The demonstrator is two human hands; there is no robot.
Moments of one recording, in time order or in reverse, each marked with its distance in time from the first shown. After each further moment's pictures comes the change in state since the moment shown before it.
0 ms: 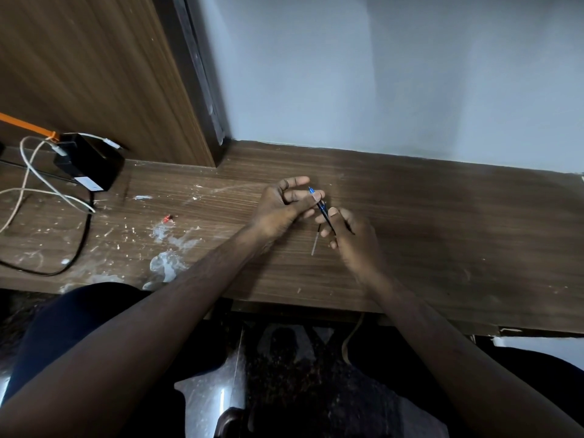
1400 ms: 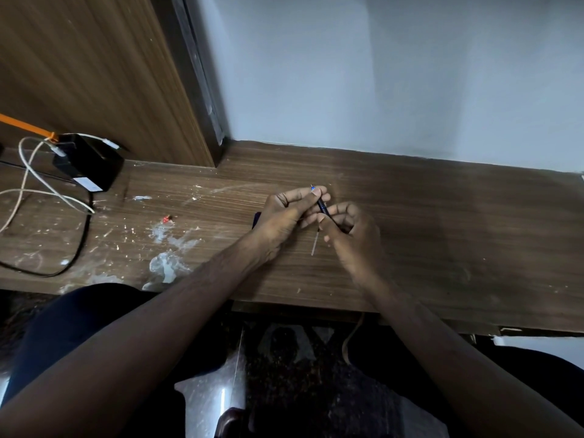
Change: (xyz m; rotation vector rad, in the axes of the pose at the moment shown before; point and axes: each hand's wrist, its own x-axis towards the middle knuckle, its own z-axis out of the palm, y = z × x) left_hand -0.007 -0.009 0.010 -0.118 -0.008 -0.111; right_hand 0.001 0.003 0.006 -0.011 0.137 -0.091
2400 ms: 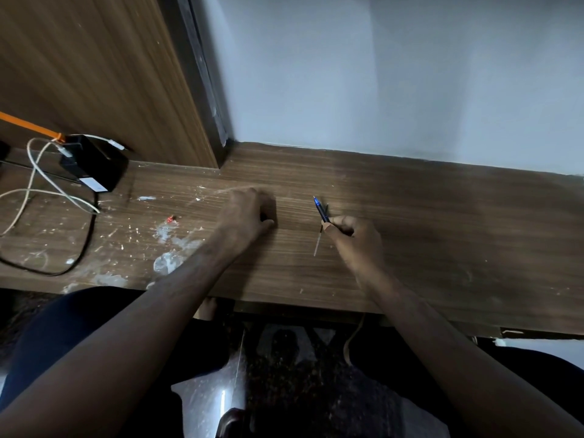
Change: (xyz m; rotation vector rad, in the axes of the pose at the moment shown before) left_hand -0.009 0.033 -0.065 1.563 0.308 0.136; right_hand 0.002 0.008 -0.002 -0.076 -0.065 0.189
